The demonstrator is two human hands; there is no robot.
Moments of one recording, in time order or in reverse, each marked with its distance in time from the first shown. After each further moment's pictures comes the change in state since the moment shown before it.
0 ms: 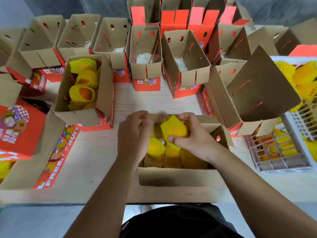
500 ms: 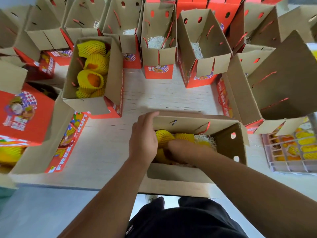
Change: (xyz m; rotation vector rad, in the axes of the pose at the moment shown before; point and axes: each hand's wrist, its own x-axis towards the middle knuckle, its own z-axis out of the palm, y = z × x) left_hand -0.016 -0.040 0.017 0.273 -0.046 0.098; right_hand 0.039 0.056 0.066 -0.935 -0.560 0.128
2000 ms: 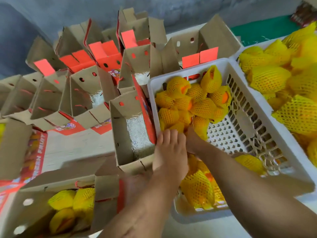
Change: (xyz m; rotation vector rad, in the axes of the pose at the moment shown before) left_hand 0.048 0.404 0.327 0.780 -0.282 0.454; right_hand -0.136 0.455 -0.124 0.893 0.459 0.349
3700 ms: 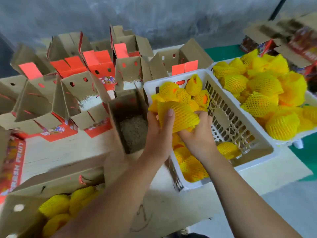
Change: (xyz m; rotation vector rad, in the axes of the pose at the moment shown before) left_hand -0.051 -0.053 -0.083 -1.745 0.211 -0.153; right_hand -0.170 -0.055 0.015 0.115 0.649 -0.347
